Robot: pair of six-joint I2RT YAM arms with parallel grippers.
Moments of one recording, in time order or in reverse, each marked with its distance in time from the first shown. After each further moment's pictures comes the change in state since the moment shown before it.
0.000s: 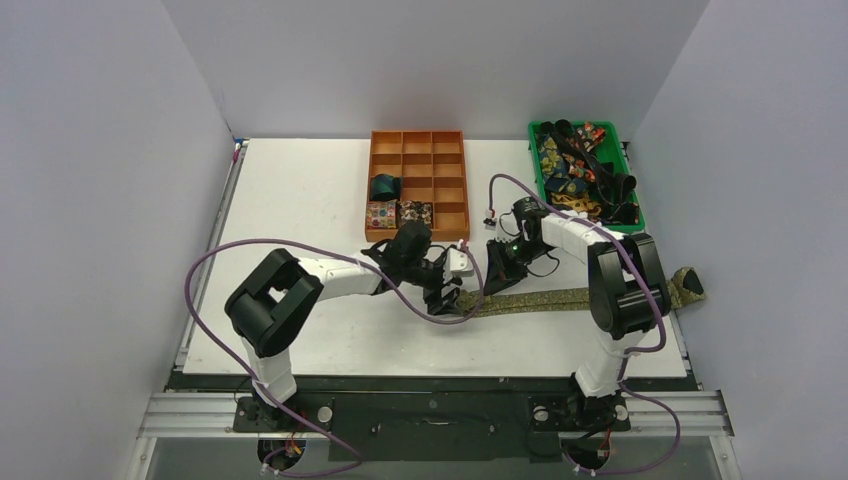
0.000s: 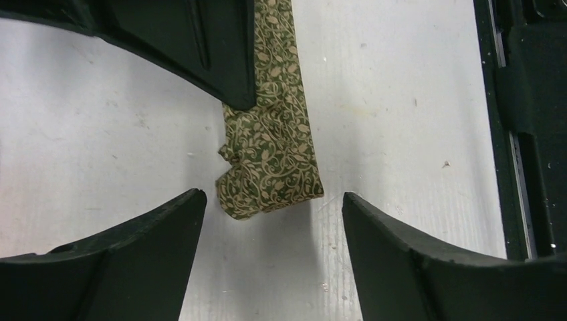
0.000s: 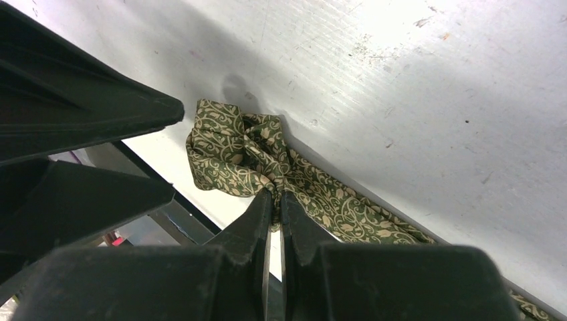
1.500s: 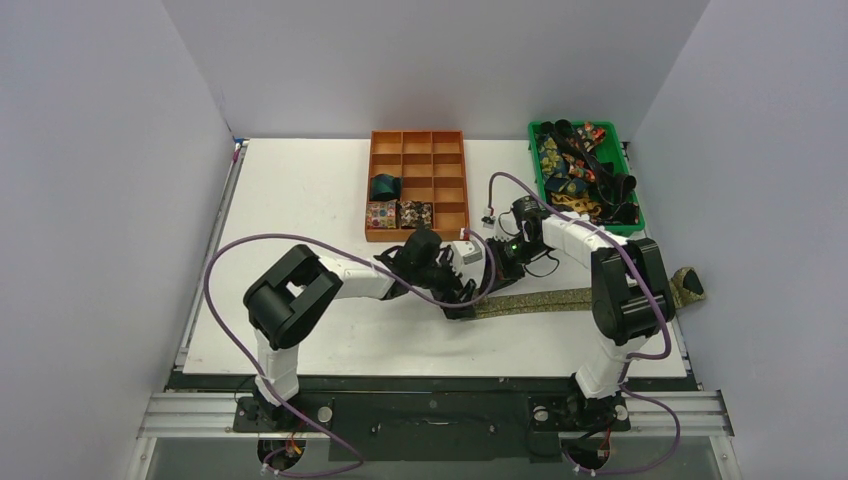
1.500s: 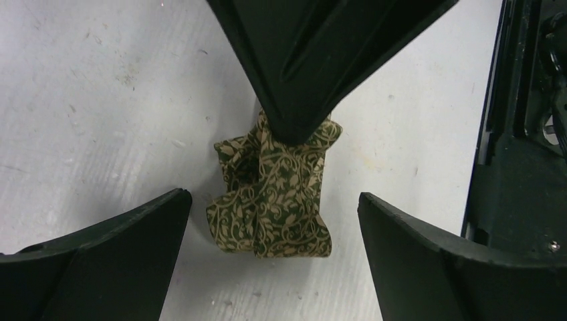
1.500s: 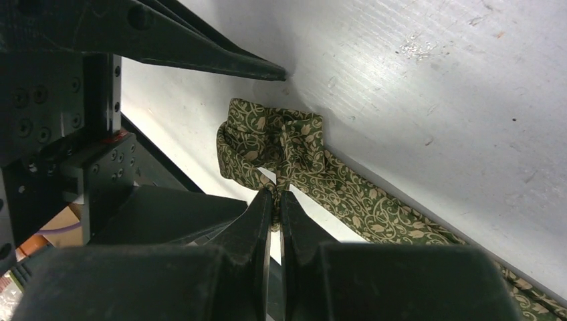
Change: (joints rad) left arm -0.040 0.090 -0.014 0.135 -0.139 -0.500; right arm 0.019 -0.042 -0.011 0.008 -0.048 0.024
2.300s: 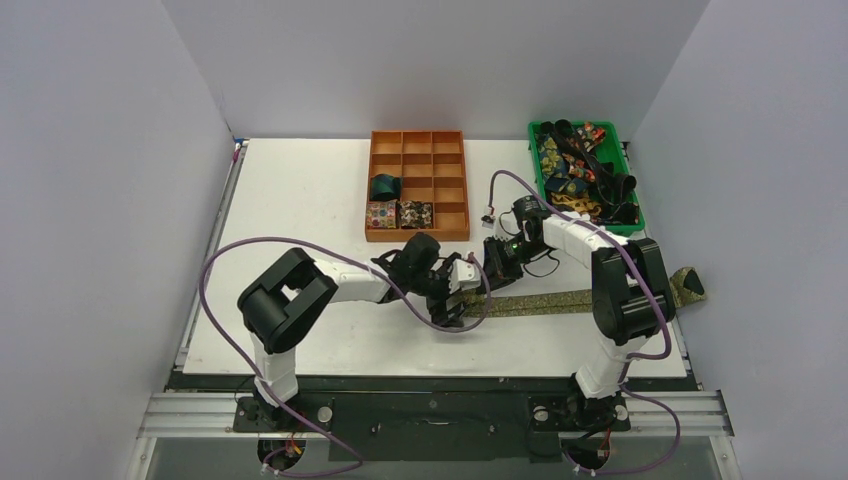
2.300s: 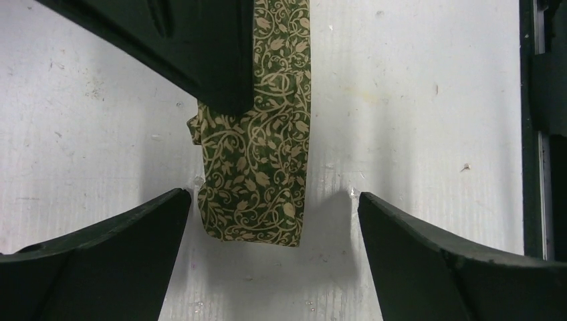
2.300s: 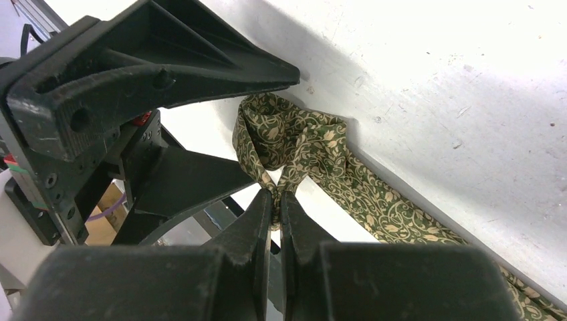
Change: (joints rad) left arm -0.010 -0.027 -0.022 -0.093 0.041 0.446; right arm -0.010 0.000 0.000 -0.001 -0.069 0.015
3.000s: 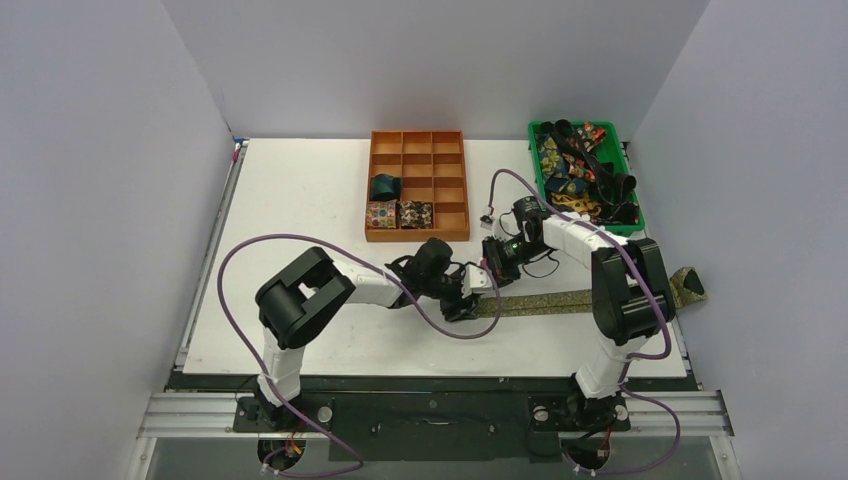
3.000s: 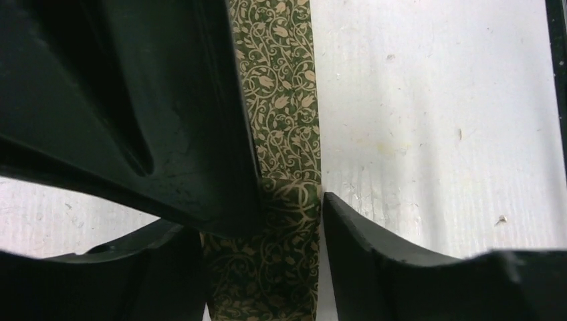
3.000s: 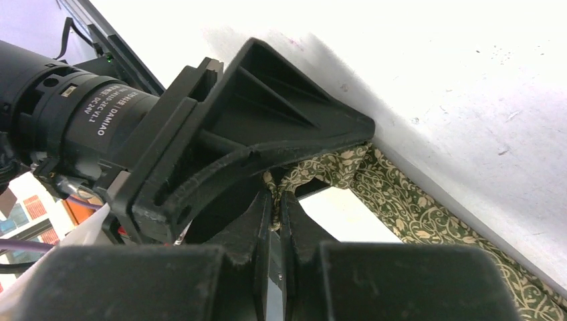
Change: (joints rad) left arm -0.060 0.080 0.026 0.157 -0.042 -0.025; right arm 0.000 0.000 -0.005 0.000 -0.073 0.019
